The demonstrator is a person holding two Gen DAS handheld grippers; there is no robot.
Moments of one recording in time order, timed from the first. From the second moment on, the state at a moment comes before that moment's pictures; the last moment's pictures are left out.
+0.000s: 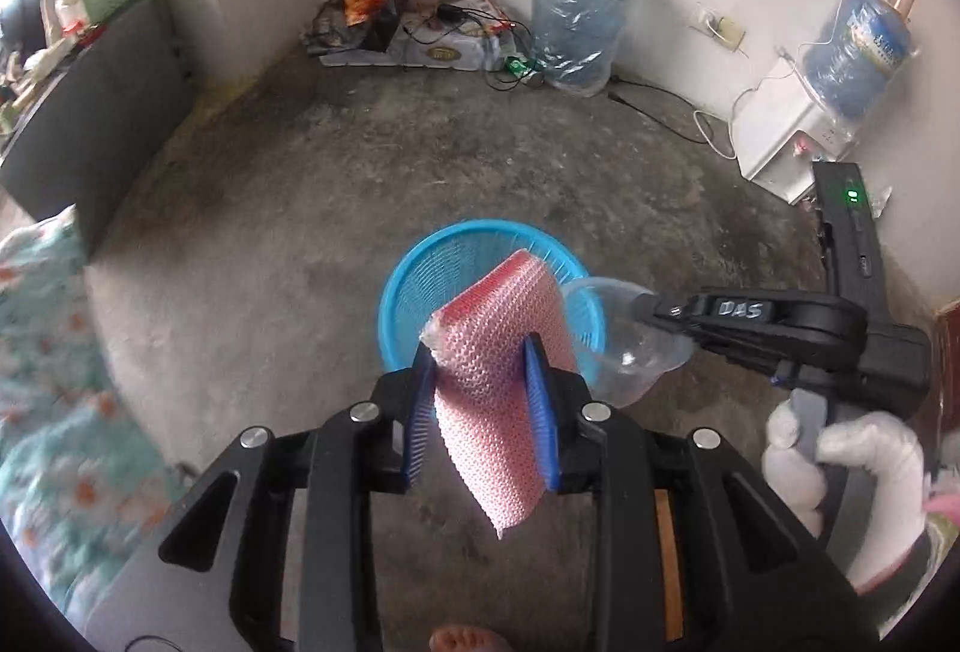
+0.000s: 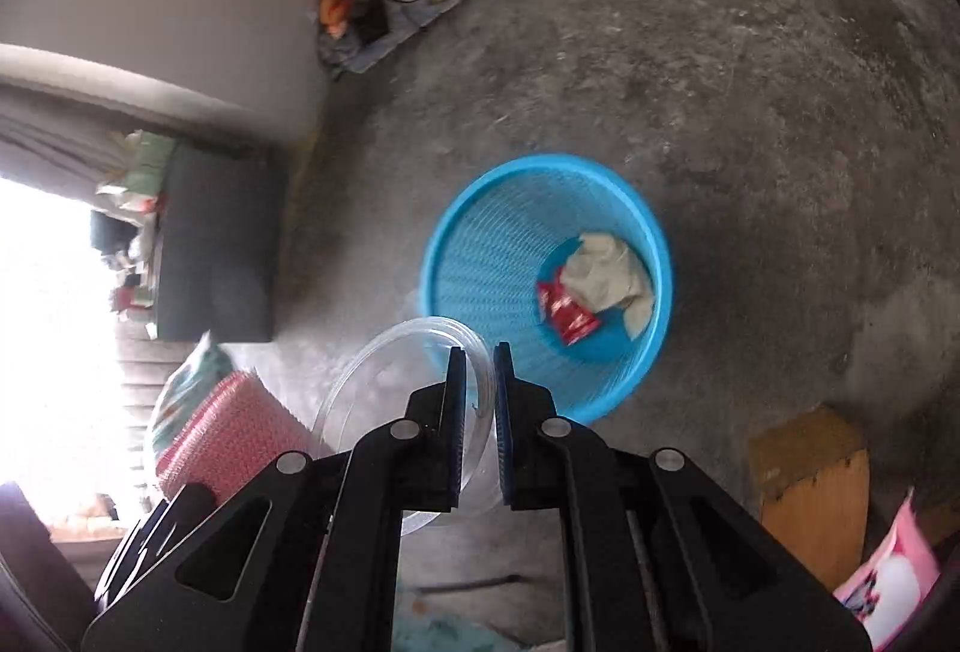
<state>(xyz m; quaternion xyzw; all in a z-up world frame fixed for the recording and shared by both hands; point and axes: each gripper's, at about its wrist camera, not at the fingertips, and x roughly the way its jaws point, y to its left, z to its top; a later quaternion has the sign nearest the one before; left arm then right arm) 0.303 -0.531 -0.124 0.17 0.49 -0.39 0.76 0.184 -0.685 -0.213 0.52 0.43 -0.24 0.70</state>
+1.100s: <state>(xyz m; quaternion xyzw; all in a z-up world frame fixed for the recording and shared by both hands) 0.260 -0.159 0.087 0.00 0.45 -0.34 0.83 0.155 -0.495 0.006 0.35 0.40 -0.04 0.85</state>
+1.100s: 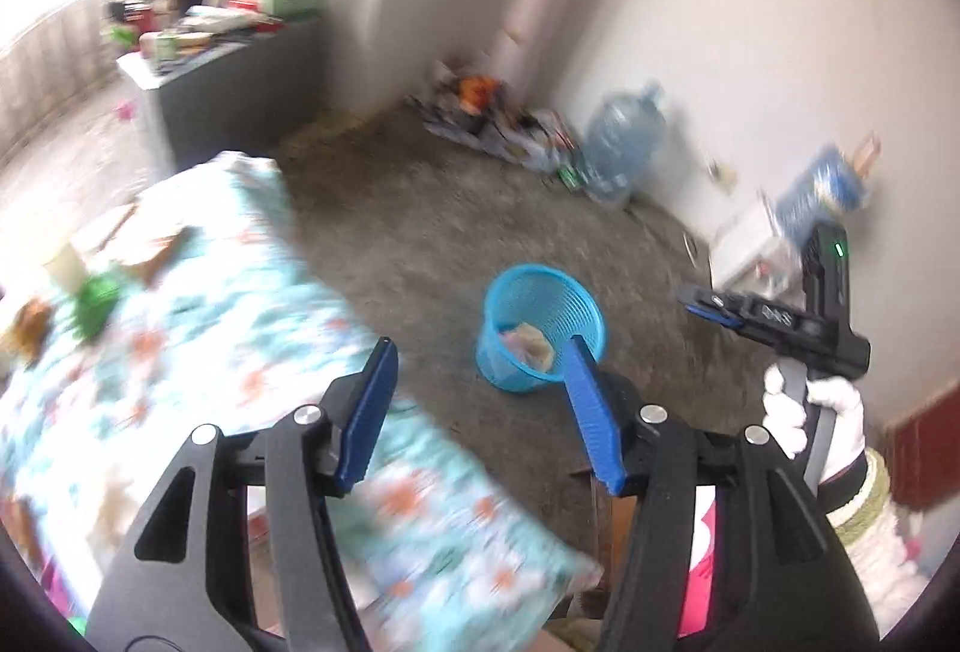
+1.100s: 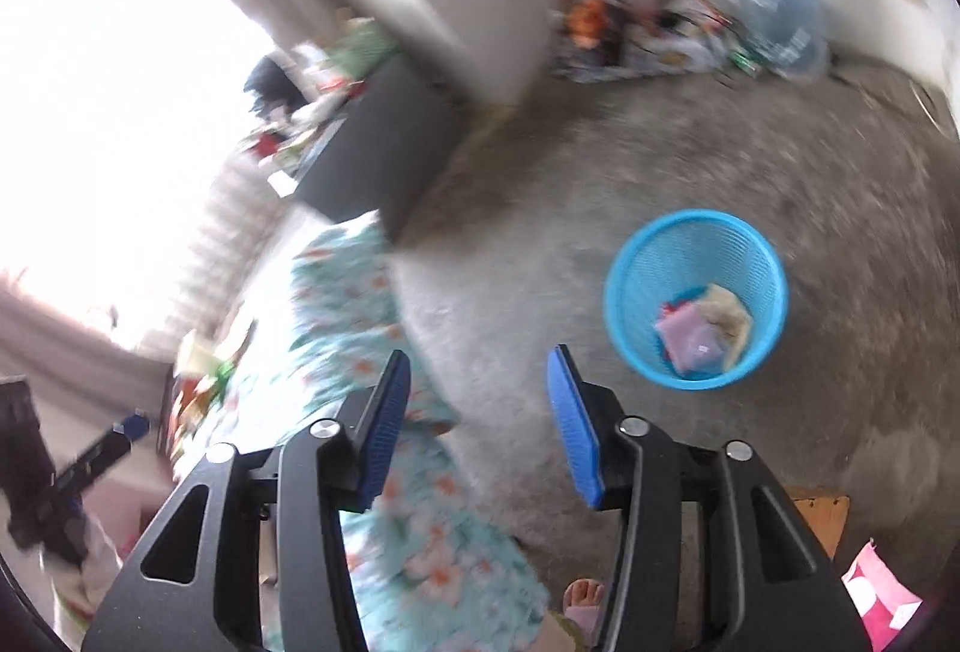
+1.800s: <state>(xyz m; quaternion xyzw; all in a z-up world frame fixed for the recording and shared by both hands) 0.210 0.345 -0.011 -0.37 0.46 0.00 0.81 0.238 -0.230 0.071 0.23 0.46 0.21 0.83</state>
